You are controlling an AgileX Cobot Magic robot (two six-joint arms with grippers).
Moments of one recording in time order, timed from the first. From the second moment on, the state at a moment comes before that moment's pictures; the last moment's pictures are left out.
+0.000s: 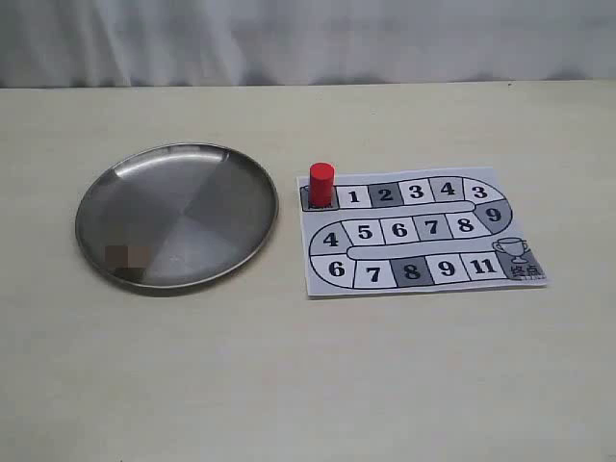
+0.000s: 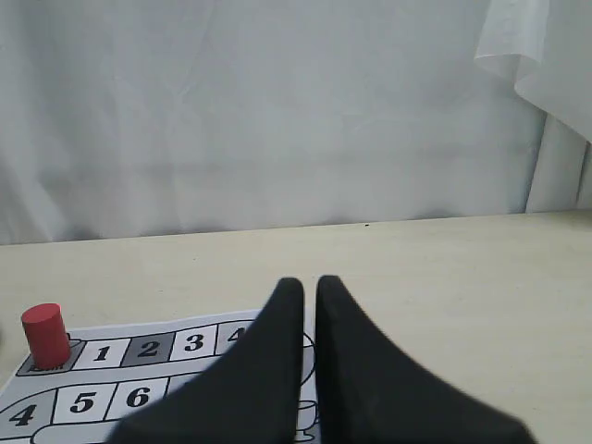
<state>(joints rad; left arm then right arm) 0.07 0.00 0.00 0.14 0.18 -0.10 -0.07 0.01 0.00 0.17 0.11 -0.12</state>
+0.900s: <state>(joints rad) 0.07 0.00 0.00 0.14 0.18 -0.10 -0.07 0.01 0.00 0.17 0.10 -0.12</state>
